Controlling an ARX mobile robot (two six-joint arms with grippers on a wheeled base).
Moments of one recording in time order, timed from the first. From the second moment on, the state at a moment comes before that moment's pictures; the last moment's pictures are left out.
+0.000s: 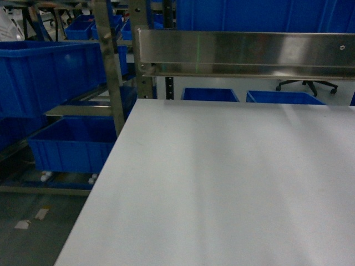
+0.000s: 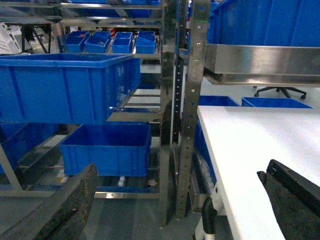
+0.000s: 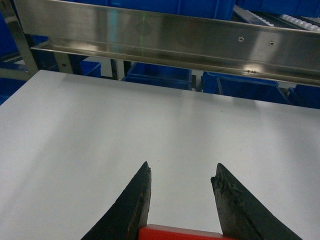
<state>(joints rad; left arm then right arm) 0.00 0.01 0.01 0.00 0.00 -0.01 0.06 0.97 0.44 0.29 -0.03 -0.07</state>
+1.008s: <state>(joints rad) 0.00 0.01 0.01 0.00 0.00 -0.01 0.06 0.97 0.44 0.29 -0.03 -0.07</state>
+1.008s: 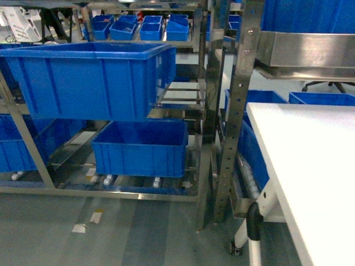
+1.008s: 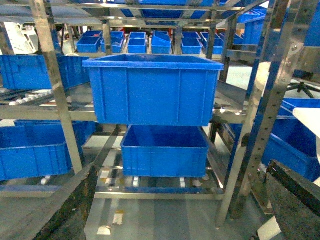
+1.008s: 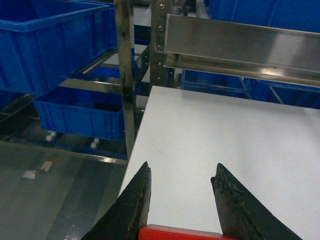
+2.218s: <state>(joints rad) 0.00 0.01 0.01 -0.01 0.00 -0.01 0.07 0.97 0.44 0.29 -0.03 -0.07</state>
